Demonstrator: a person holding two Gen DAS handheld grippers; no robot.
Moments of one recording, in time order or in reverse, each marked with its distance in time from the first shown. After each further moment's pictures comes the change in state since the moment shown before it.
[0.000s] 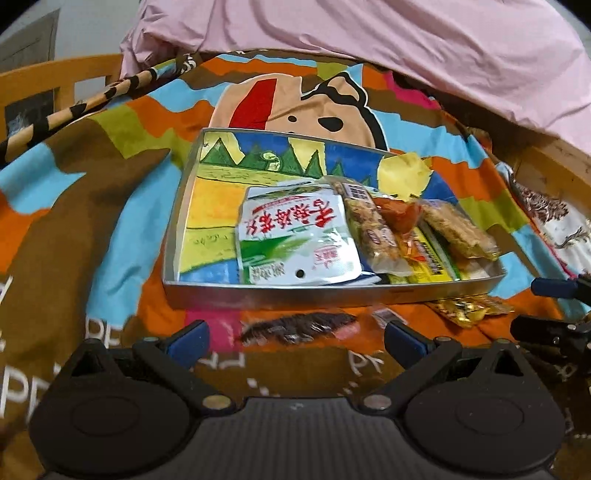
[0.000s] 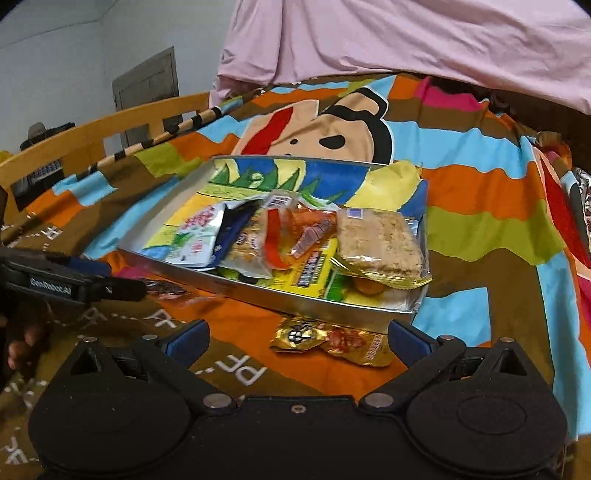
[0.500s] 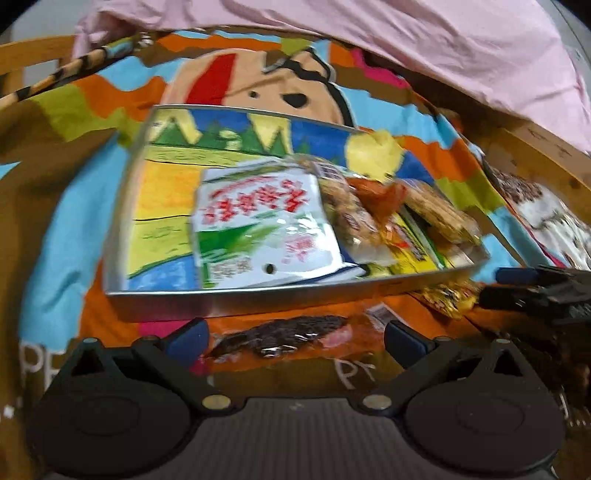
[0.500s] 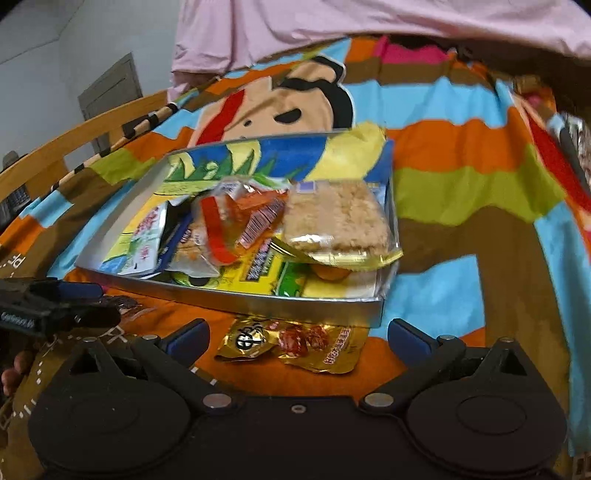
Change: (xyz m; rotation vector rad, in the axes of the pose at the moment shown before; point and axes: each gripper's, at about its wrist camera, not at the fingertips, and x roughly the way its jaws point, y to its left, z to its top) left arm 0.033 0.003 0.004 0.055 0.059 -0.165; right arm 0.038 -0.040 -0.001 0.162 0.069 -0.002
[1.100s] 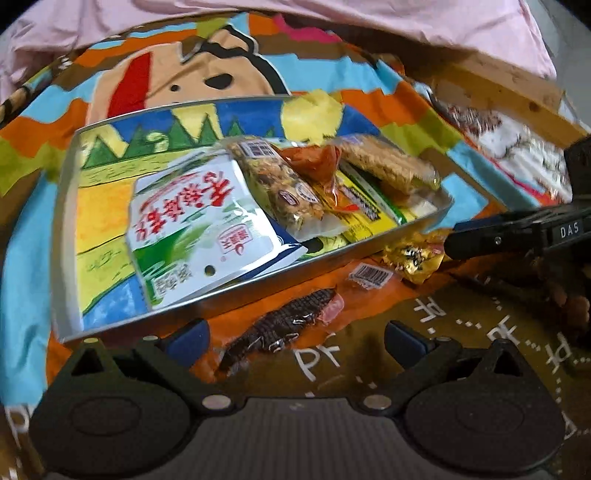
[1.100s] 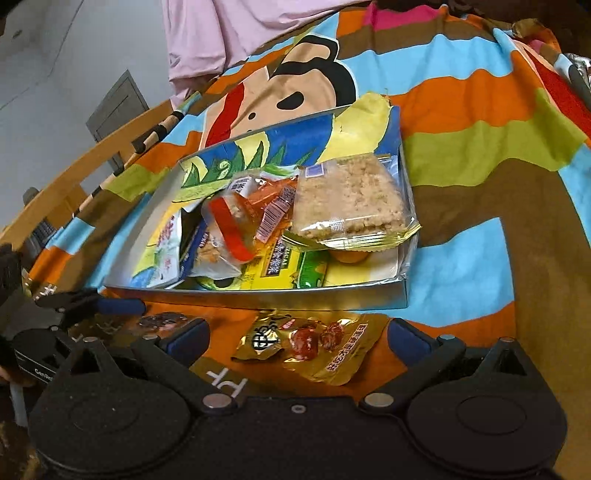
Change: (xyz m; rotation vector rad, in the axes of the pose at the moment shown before) left arm 0.017 -0.031 0.008 0.240 0.114 -0.047; right arm 0.005 -0.014 0.001 0.127 0.042 0.130
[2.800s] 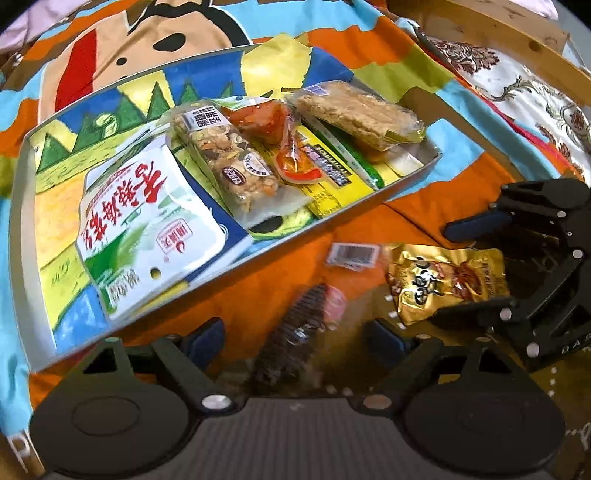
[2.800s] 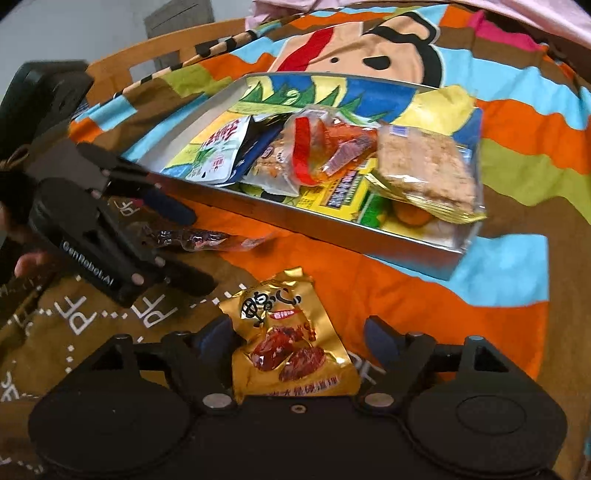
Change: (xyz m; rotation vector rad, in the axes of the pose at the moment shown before) left arm 0.021 -0.033 0.025 0.083 0.211 0.020; right arm 0.000 0.045 -0.028 -0.357 0.163 -0.024
